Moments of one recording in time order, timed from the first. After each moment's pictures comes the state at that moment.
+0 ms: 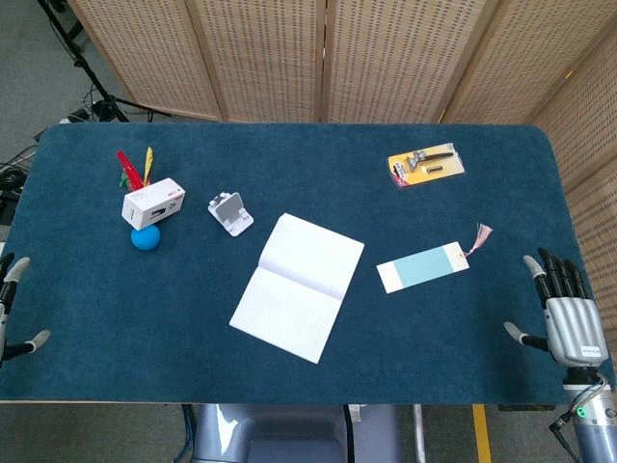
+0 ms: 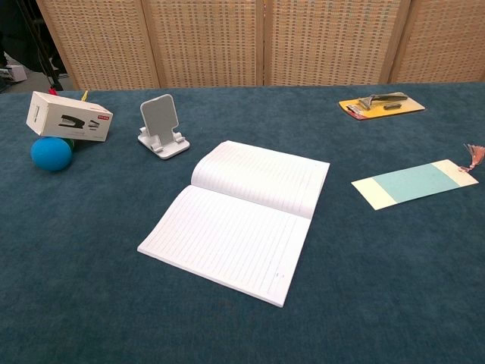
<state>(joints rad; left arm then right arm) -0.08 -1.03 -0.06 -1.74 1.39 1.48 0.11 0.21 -1.16 0.00 -1.56 -1.40 1.55 0.00</state>
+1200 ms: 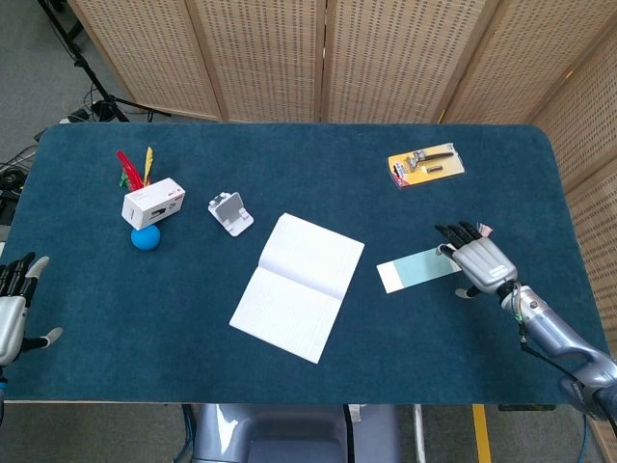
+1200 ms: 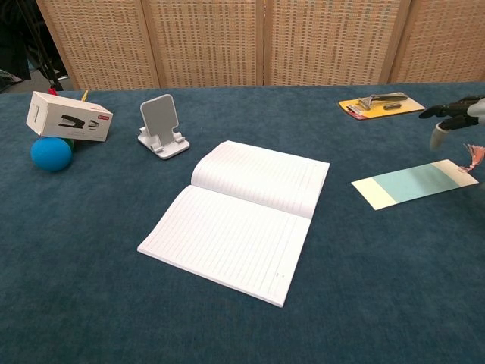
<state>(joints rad) -0.13 -1.08 -0.08 -1.70 1.32 1.37 0.15 0.67 -1.30 -0.02 -1.03 -1.68 0.91 0.29</state>
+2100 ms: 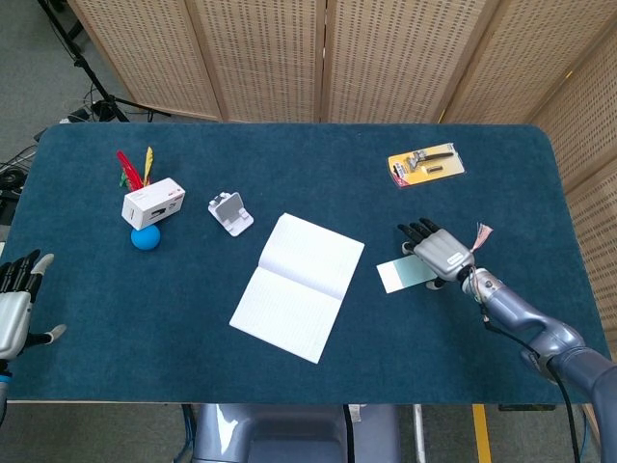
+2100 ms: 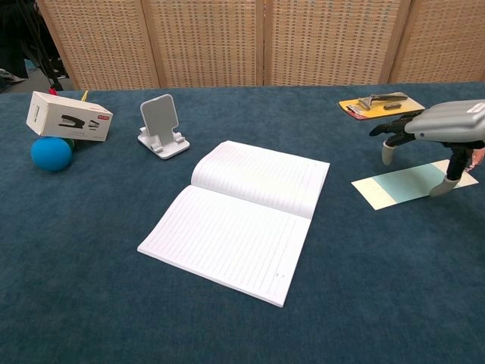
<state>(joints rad) -0.15 -1.08 -0.08 -1.69 1.30 1.34 0.15 0.84 -1.43 -0.07 -0.89 -1.70 0.79 0.34</state>
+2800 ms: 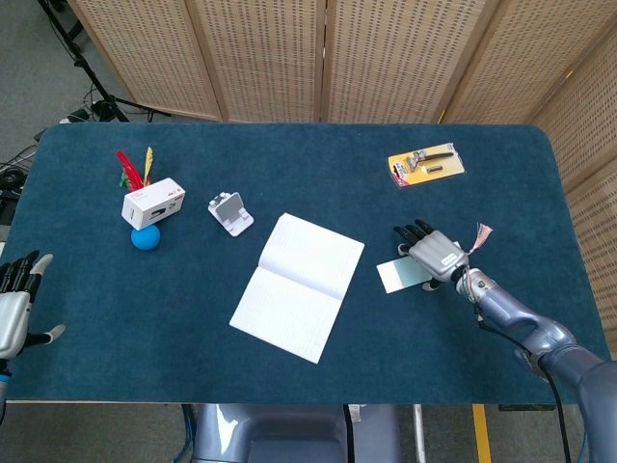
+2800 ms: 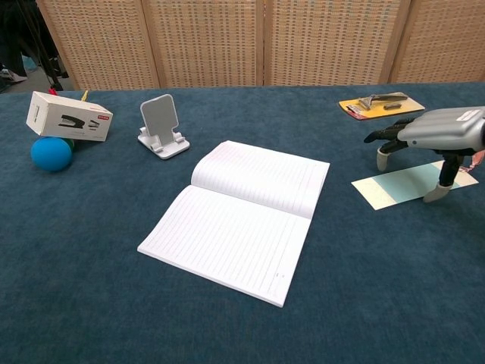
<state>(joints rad) -0.16 -1.08 -0.08 -1.68 1.29 1.34 0.15 0.85 -1.48 -0.10 -0.84 -1.69 0.79 0.34</state>
